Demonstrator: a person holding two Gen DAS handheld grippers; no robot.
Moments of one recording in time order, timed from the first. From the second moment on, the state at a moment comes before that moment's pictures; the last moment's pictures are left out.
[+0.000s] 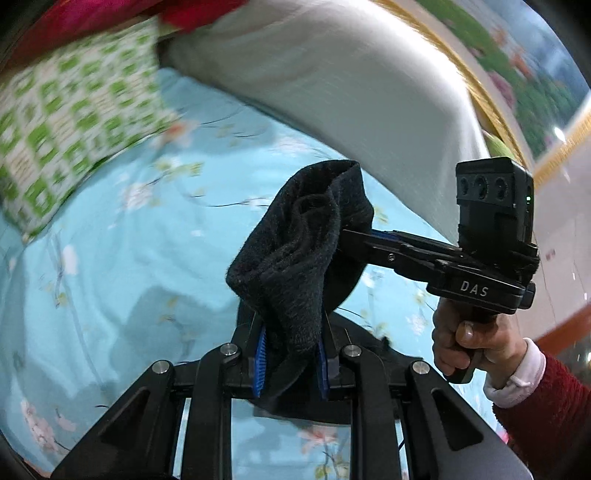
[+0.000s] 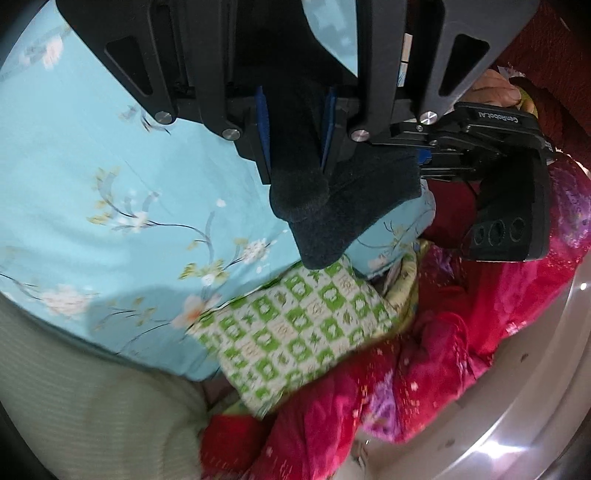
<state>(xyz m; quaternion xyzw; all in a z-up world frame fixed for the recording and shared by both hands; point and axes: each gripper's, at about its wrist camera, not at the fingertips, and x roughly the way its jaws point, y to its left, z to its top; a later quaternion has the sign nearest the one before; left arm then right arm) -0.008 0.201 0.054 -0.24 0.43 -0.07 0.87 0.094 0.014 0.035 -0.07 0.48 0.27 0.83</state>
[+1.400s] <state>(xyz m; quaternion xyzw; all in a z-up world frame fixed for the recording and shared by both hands) -0.015 -0.098 -0.042 0.08 0.52 -0.23 0.82 -0.115 -0.212 0.016 0.12 0.38 0.05 0.92</state>
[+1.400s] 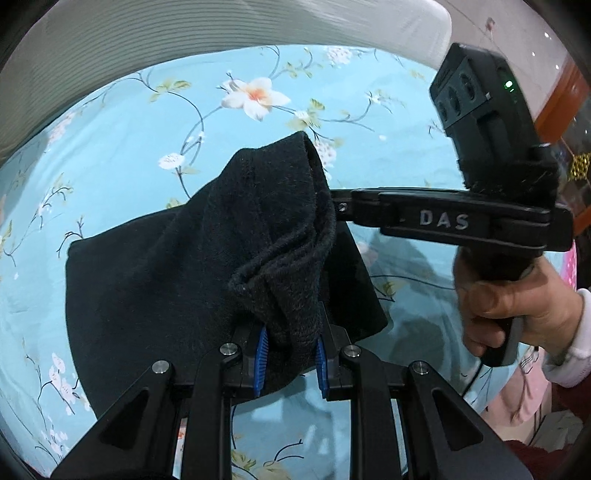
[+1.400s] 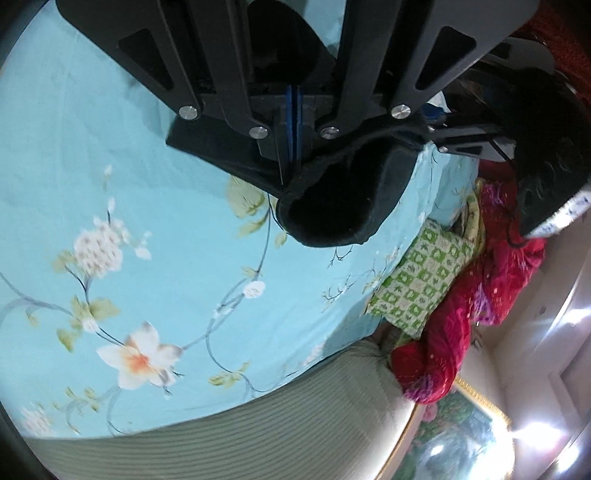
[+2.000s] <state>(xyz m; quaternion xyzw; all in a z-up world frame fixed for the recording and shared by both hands) -0.017 -0.070 -0.029 0.02 0.55 -0.27 0.79 -0.169 -0.218 0.032 0.24 0.32 -0.02 0.92</state>
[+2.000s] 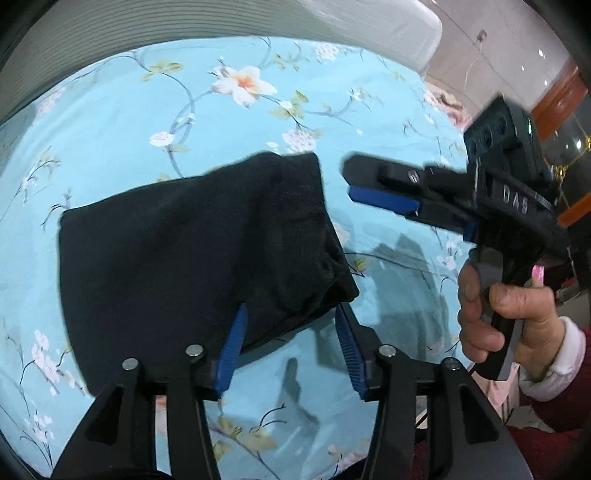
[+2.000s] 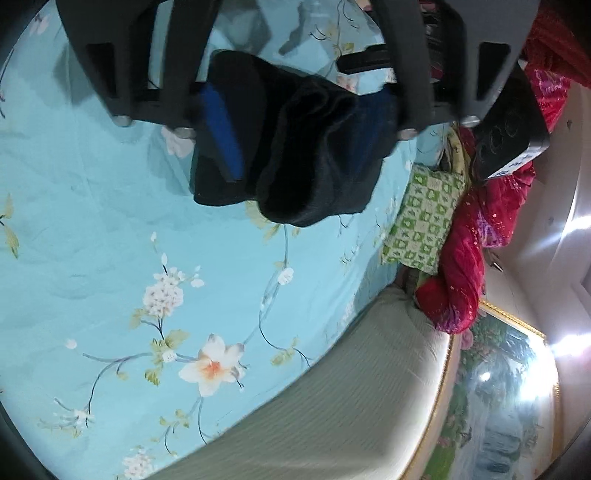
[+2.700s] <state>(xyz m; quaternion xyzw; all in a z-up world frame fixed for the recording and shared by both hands) 0.042 0.080 -0.040 -0.11 0.57 -0.12 0.81 -0.147 -0.183 0.021 0.24 0.38 -0.14 0.88</state>
